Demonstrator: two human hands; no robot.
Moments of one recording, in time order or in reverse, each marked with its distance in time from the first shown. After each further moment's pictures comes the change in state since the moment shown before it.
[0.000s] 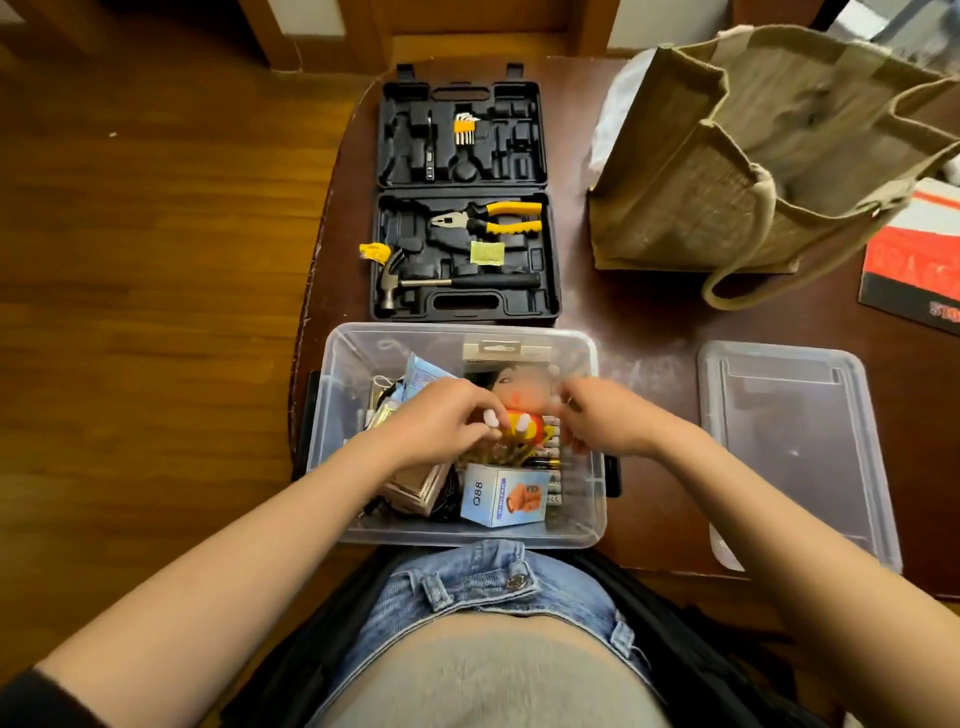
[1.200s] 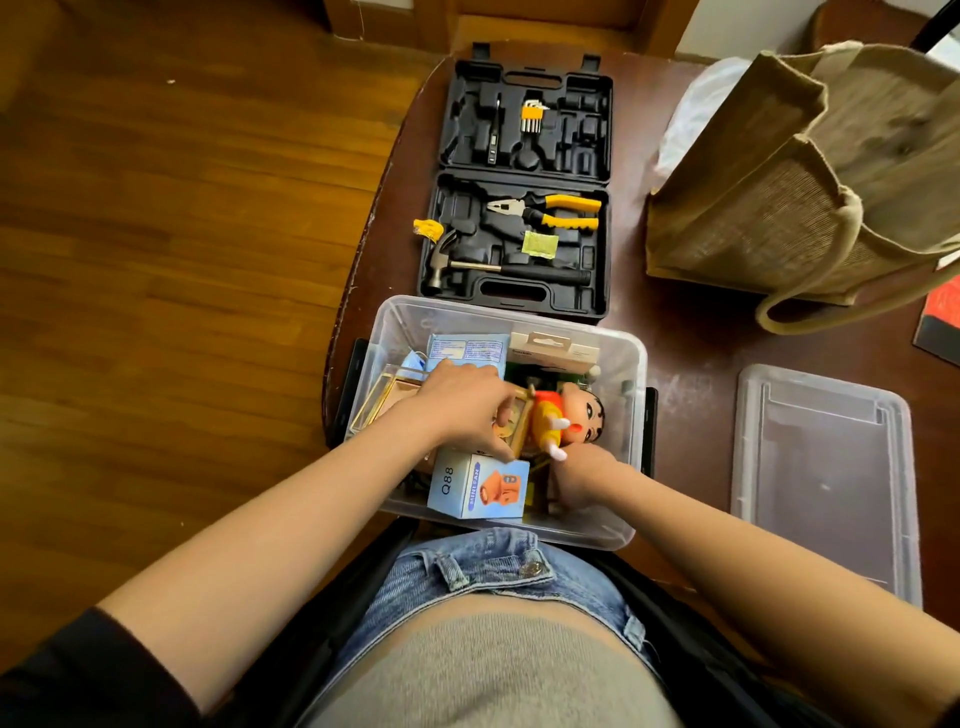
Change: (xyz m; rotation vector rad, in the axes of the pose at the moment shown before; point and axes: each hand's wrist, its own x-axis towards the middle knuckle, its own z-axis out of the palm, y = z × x) left_hand -0.004 -0.015 -0.003 0.434 -0.059 -0.121; right_hand 0.031 -0.014 0.084 -0.581 -0.409 0.055
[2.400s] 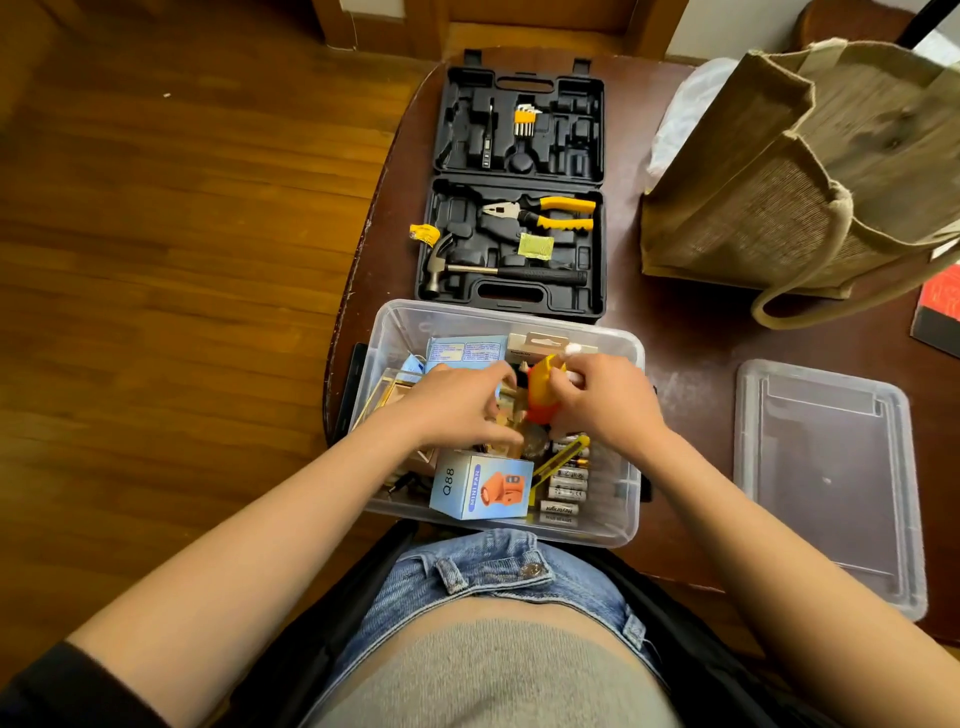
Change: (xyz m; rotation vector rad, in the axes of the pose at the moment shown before) left_hand -0.013 -0.005 -0.006 -0.278 -0.009 -0.013; right_hand -0.038 0.015 -0.054 0.580 0.870 0.033
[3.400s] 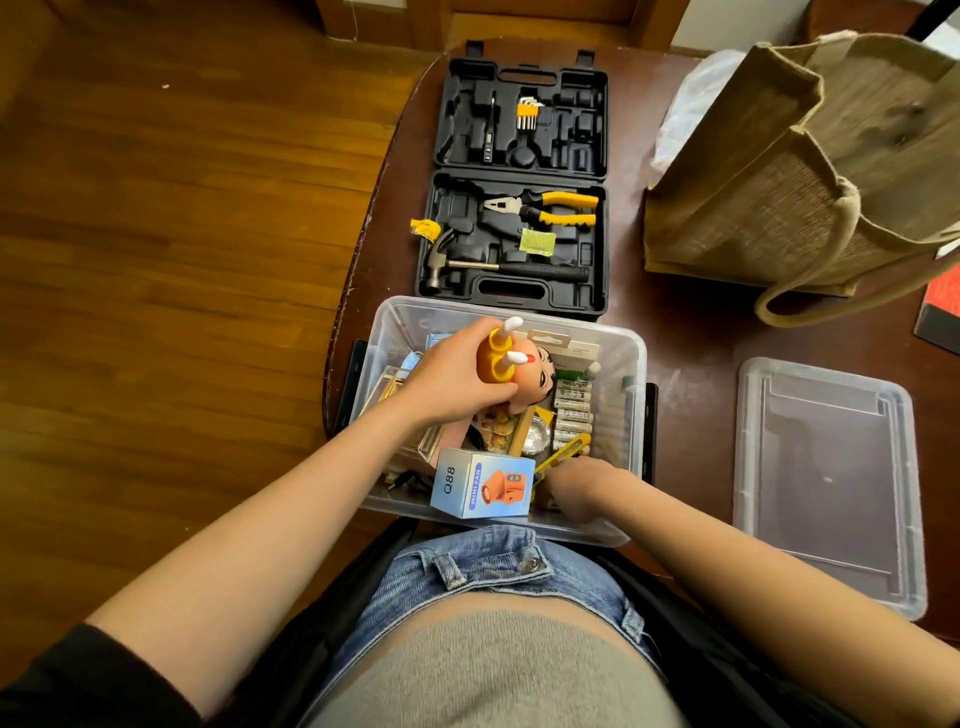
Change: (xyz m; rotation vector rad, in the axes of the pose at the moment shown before) left_hand 0.012 -0.013 0.003 -0.478 0.320 -0.031; right_hand -0.030 0.025 0.070 -0.565 -0.953 -0.167
